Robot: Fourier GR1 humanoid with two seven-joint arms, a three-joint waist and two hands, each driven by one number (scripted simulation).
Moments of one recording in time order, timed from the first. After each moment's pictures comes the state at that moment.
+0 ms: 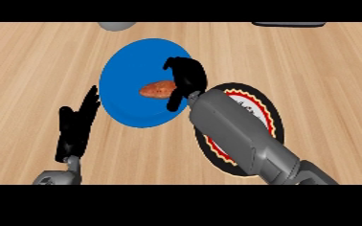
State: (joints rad) left arm -0.05 0.15 -0.05 -1.46 -0.04 0.17 0.22; right arm -0.98 0.00 0.68 -0.74 0.38 -0.24 0.56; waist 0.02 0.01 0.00
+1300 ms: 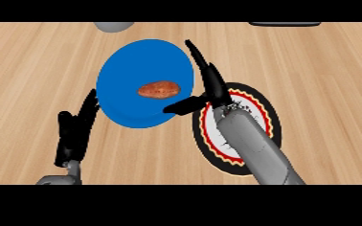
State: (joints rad) left arm -0.02 0.13 -0.04 -1.48 -0.06 0.16 0.21; right arm -0.65 0.00 0.38 -1.01 0.02 -0.33 -0.09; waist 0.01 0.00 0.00
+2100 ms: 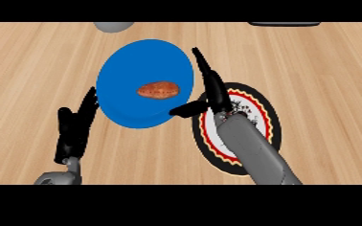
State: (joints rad) left arm -0.04 0.11 0.00 -1.46 -0.08 0.14 0.22; right arm -0.63 -0.01 0.41 -0.93 0.10 -0.43 -0.08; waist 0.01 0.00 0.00
